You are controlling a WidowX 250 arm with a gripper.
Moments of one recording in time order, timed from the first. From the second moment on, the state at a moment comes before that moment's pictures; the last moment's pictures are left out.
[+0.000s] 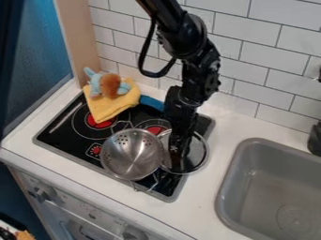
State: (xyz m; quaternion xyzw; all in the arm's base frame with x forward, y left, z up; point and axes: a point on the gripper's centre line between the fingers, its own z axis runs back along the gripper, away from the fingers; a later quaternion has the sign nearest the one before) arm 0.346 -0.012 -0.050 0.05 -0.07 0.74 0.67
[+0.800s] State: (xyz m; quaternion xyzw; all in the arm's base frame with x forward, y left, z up) arm 0.336 -0.025 -0.047 0.02 -0.04 0.72 0.69
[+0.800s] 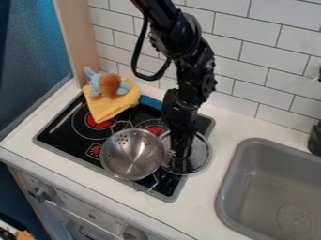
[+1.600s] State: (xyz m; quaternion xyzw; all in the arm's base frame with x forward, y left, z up) arm 0.335 -0.042 0.049 -0.09 -0.08 0.66 0.74
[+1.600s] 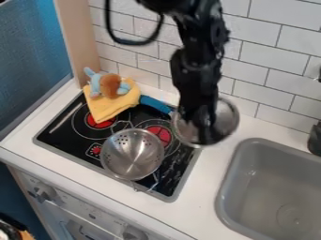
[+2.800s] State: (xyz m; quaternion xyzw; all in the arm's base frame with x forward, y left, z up) arm 0.273 0.050 0.034 0.02 -0.09 0.74 0.67
